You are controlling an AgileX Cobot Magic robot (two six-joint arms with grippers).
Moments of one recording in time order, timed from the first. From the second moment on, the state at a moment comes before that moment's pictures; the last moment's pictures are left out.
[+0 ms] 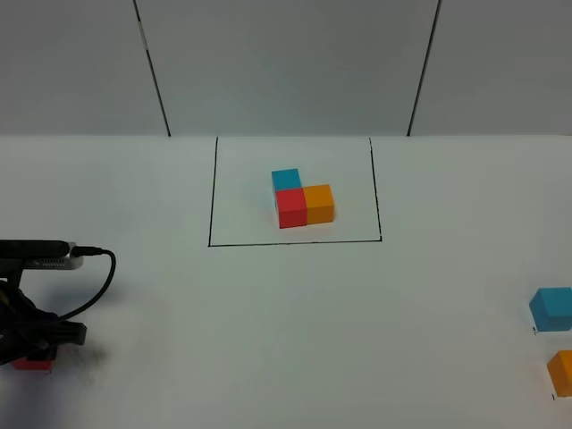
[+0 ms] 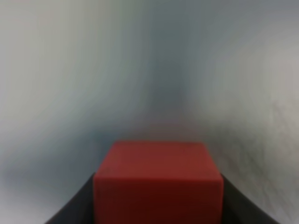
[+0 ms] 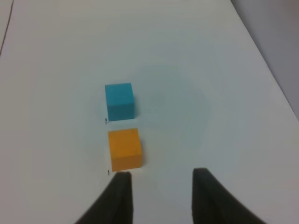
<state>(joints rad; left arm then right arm) 0.00 1.72 -0.71 0.18 0.31 -0.13 -0.22 -0.01 -0.49 0.04 1.05 -0.09</state>
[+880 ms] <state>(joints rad) -0.57 1.67 -1.09 -0.12 0.66 0.95 -0.22 -0.01 -0.49 0.04 1.05 -0.09</state>
